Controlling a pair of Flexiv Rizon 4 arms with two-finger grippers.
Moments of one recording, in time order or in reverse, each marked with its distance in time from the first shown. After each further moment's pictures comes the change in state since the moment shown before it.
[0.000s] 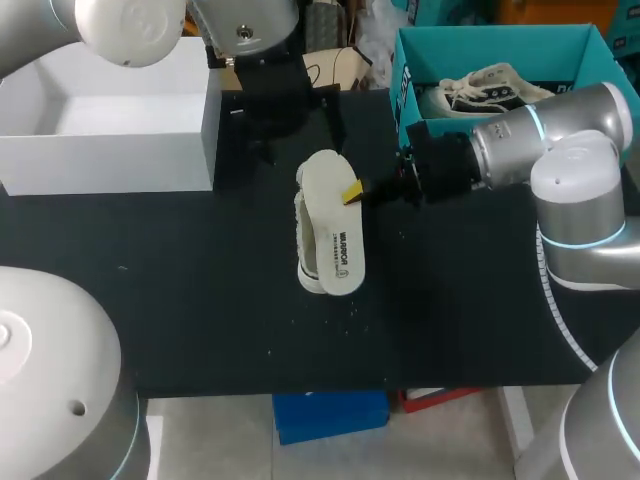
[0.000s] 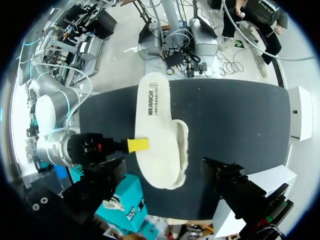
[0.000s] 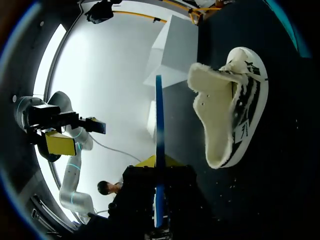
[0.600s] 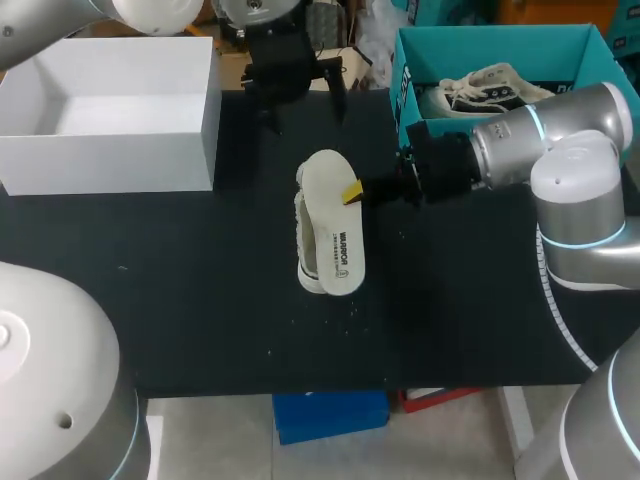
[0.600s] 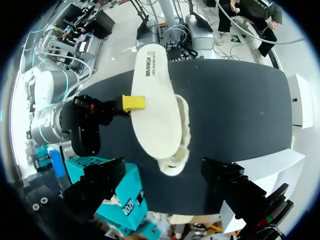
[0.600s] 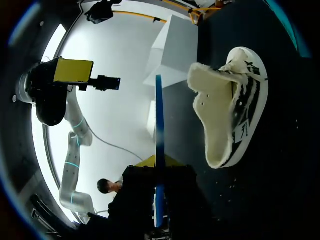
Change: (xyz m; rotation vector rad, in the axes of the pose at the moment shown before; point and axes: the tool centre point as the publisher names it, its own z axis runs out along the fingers) left arm -0.002 0.074 0.019 0.014 0.001 0.022; right arm 0.000 0.000 0.000 0.000 0.000 0.000
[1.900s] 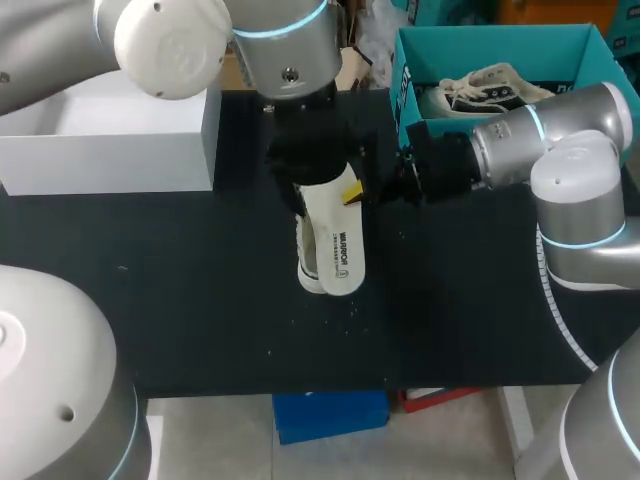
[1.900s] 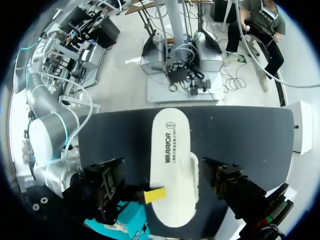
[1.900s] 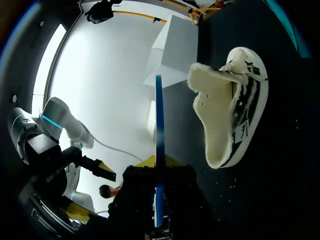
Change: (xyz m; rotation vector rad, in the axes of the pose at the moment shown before) left arm -0.036 -0.156 0.015 0.102 0.016 -0.059; right arm 0.000 0.000 0.000 0.000 0.000 0.000
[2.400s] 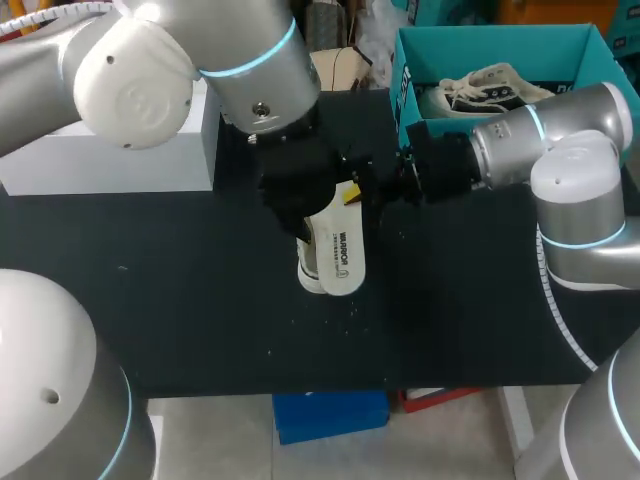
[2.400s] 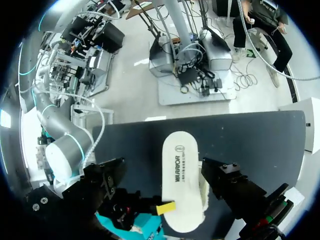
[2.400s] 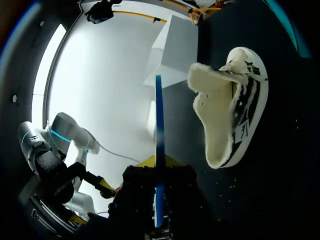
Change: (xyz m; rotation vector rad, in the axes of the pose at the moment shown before) left arm -0.005 -0.044 -0.008 -0.014 -0.149 0.067; right arm 0.000 0.000 0.000 0.000 0.000 0.000
